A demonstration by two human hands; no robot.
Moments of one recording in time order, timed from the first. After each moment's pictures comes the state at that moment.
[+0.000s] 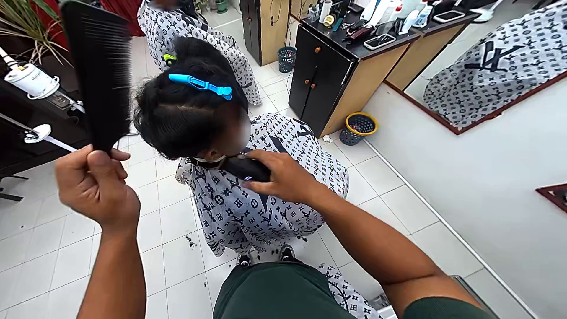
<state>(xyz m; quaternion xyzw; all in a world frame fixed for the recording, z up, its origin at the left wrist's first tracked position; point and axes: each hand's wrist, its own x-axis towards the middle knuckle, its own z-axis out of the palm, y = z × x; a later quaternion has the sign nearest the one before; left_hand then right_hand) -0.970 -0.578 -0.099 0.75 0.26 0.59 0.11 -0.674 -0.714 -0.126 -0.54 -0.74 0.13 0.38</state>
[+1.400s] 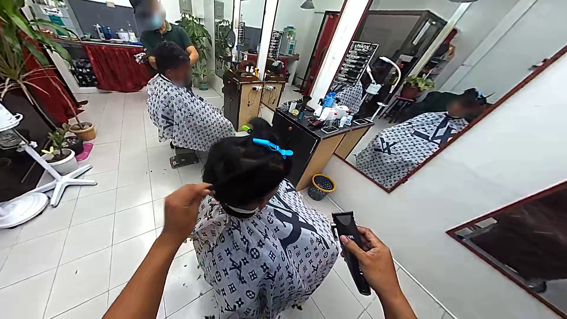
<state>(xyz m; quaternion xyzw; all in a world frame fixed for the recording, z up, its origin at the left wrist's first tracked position) -1.001 -0.458 -0.155 0.82 0.14 0.52 0.20 -0.735 -0.798 -0.167 -0.74 -0.27 0.05 0.61</state>
